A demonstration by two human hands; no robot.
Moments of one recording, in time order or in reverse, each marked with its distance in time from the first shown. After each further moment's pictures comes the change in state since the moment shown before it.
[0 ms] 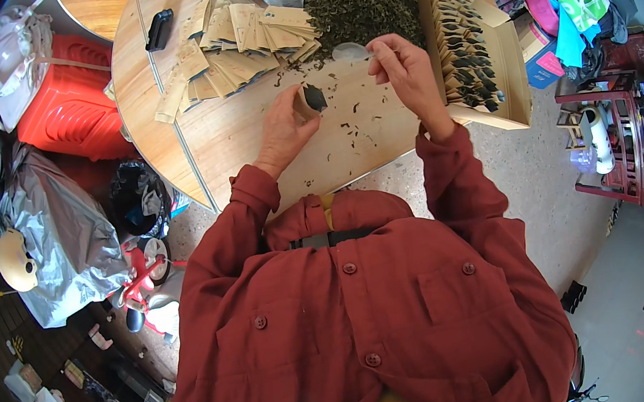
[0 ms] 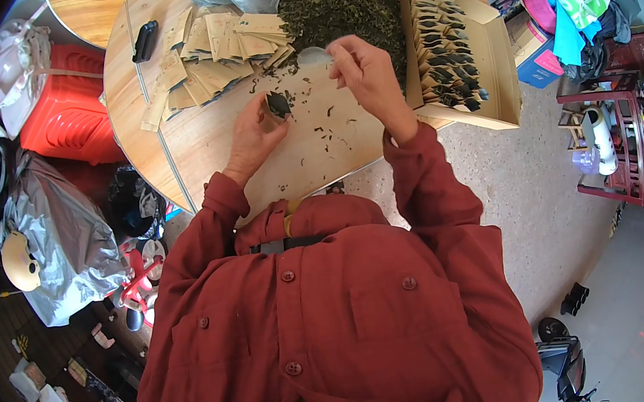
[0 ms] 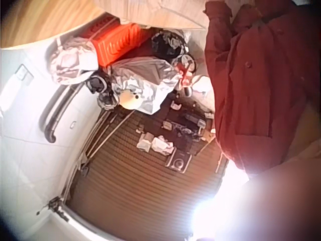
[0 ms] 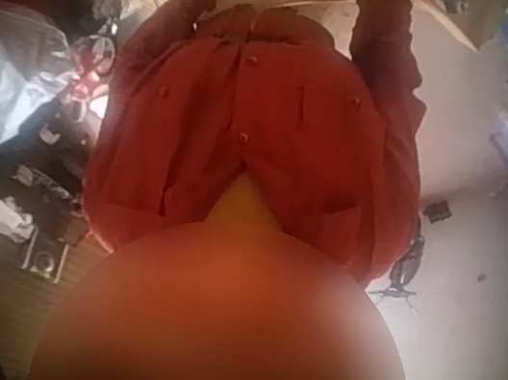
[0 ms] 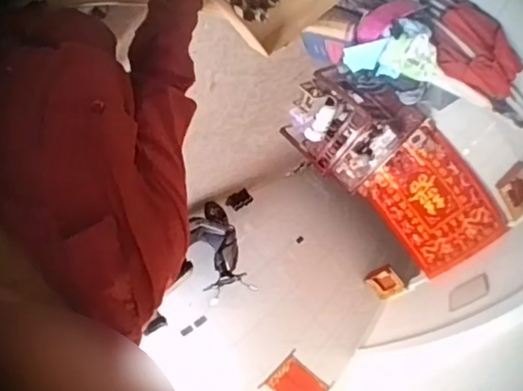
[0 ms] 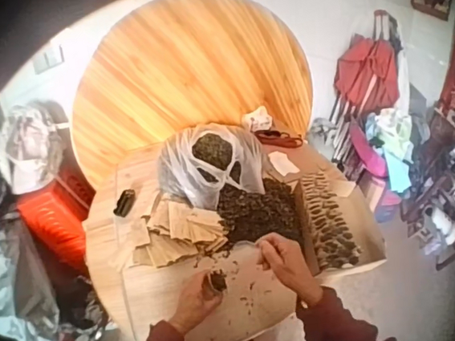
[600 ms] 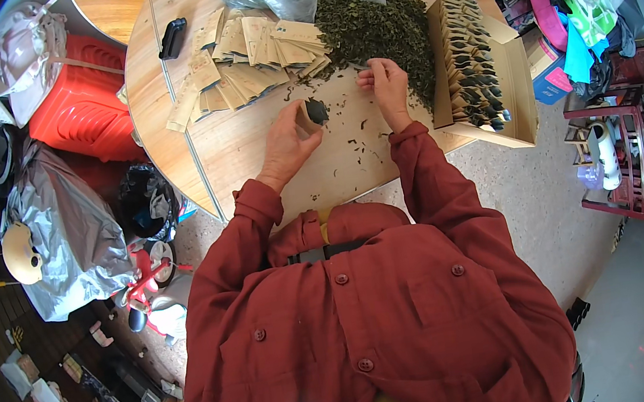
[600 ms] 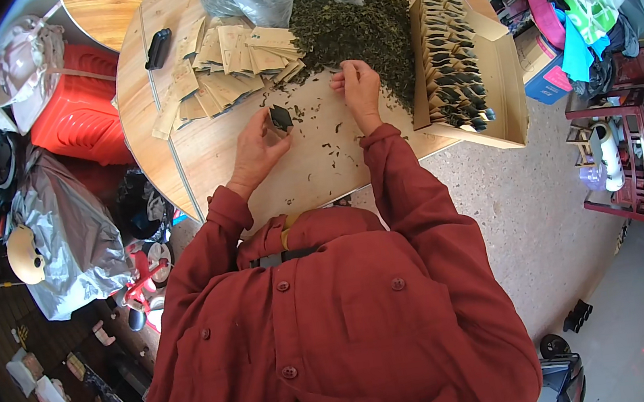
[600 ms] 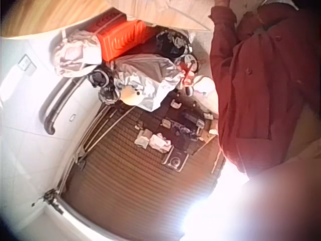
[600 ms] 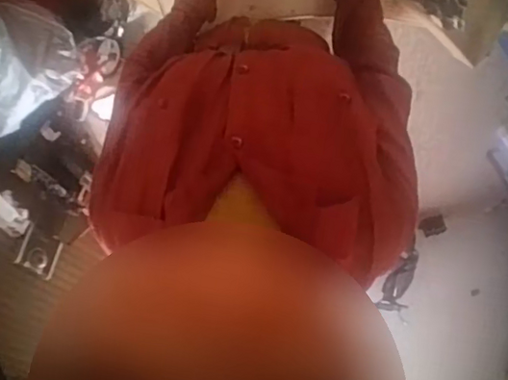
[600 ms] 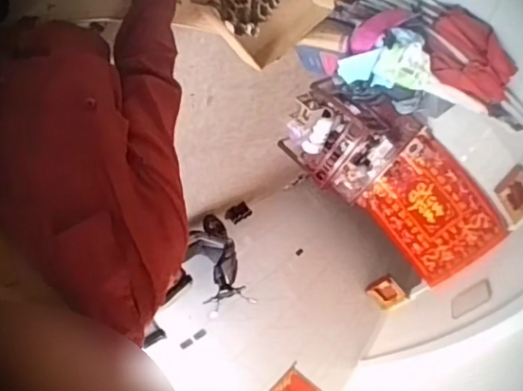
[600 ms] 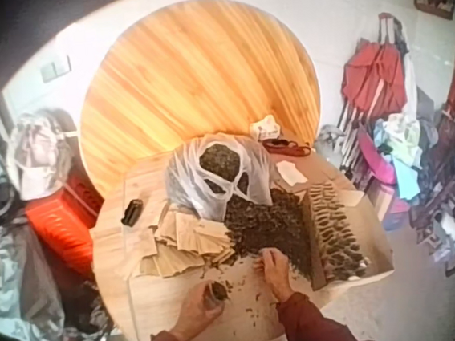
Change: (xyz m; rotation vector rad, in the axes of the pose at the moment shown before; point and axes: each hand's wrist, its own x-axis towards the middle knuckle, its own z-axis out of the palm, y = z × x) left_hand 0.002 -0.001 -0.006 0.024 0.010 -0.051; right_hand 0.034 0.111 0.045 0.374 0.355 0.271
